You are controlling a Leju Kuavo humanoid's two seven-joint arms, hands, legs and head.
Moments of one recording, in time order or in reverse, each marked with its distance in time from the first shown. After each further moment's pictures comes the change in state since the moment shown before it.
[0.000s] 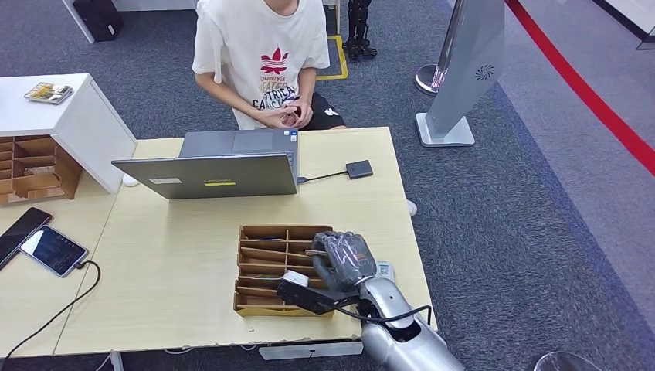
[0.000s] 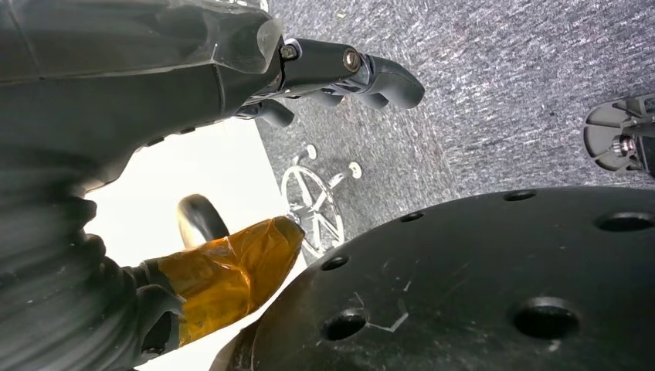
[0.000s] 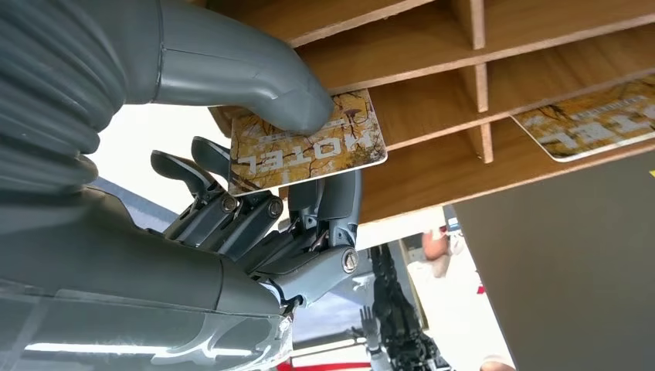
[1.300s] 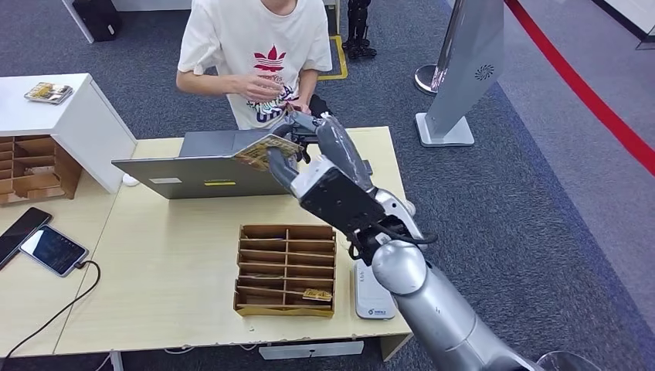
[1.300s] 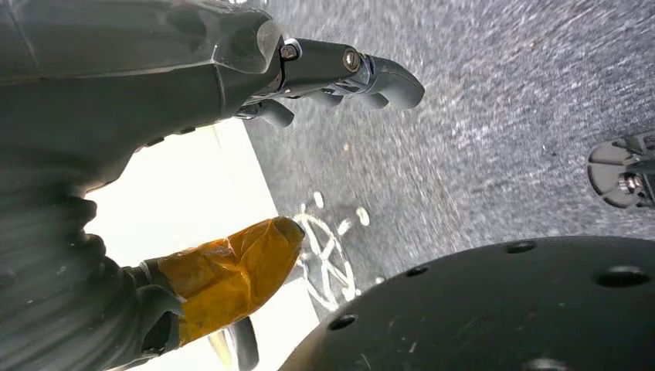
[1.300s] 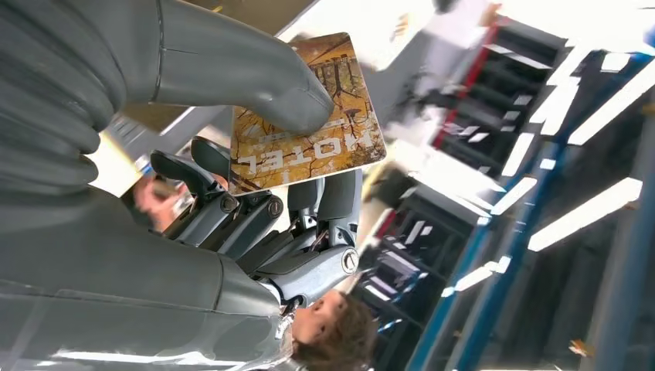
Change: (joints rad) left arm -0.016 0.023 -0.007 -0.005 -0.165 0.020 0.002; right arm -0.290 0.070 -0.058 -0.361 -0.648 0.142 -0.129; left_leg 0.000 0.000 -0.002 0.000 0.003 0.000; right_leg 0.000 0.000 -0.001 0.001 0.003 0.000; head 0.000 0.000
